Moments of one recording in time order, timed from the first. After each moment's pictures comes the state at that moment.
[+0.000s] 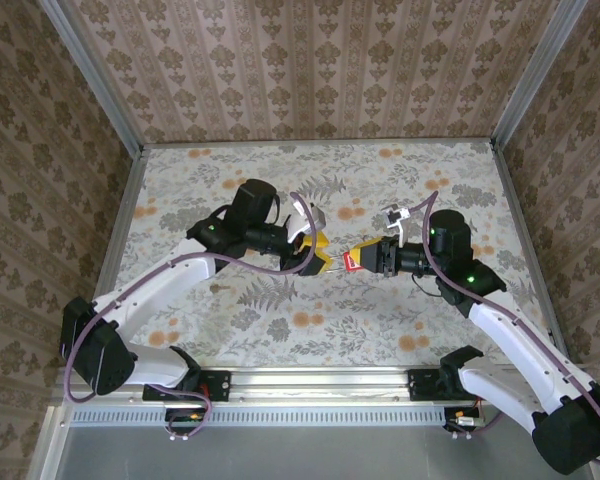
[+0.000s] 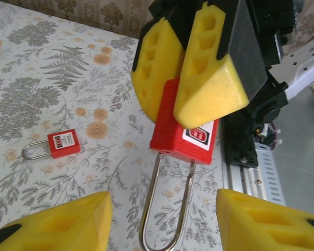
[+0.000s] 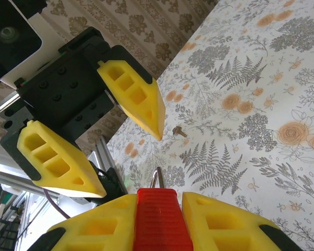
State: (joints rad) left arm -0.75 1.34 1.14 -0.44 0.81 0.23; right arm 0.36 0.90 0.71 -0.18 -0.77 0.45
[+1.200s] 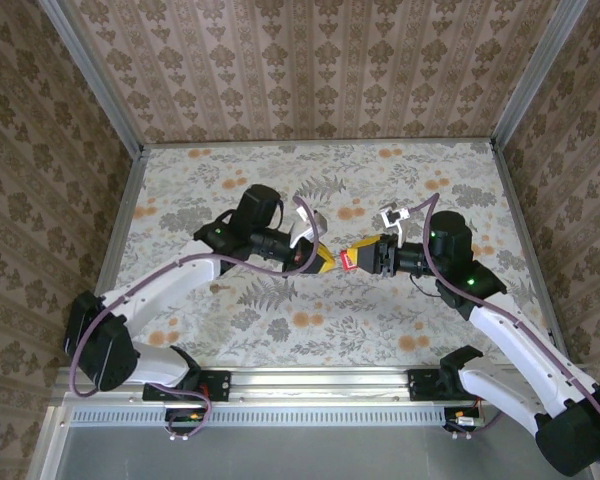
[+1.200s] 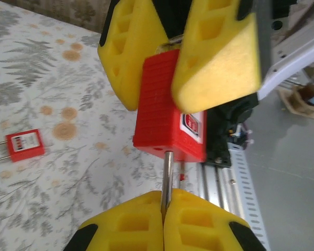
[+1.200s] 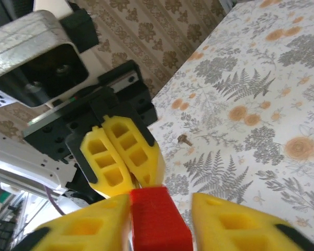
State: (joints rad) left arm -0.75 1.34 1.08 -0.37 0.87 0.19; right arm 0.38 0.88 0.71 -0.14 -0.74 0.45
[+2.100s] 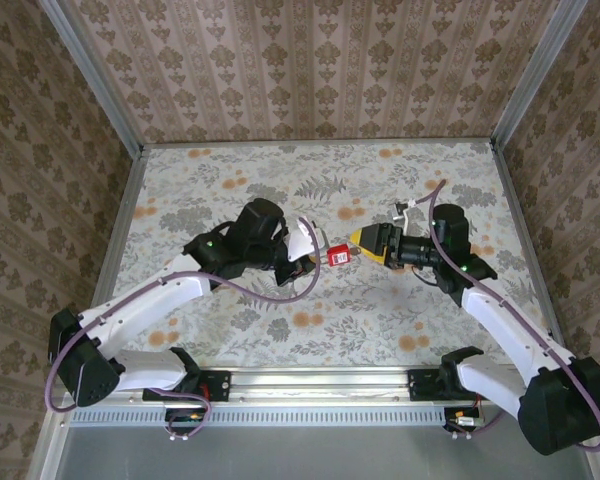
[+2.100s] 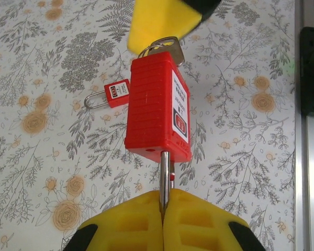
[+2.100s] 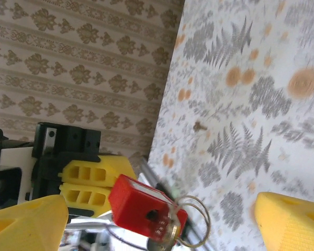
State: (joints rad) left arm -0.88 1.25 1.10 -0.56 0.37 0.38; right arm 0.24 1.02 0.64 0.00 -0.91 0.92
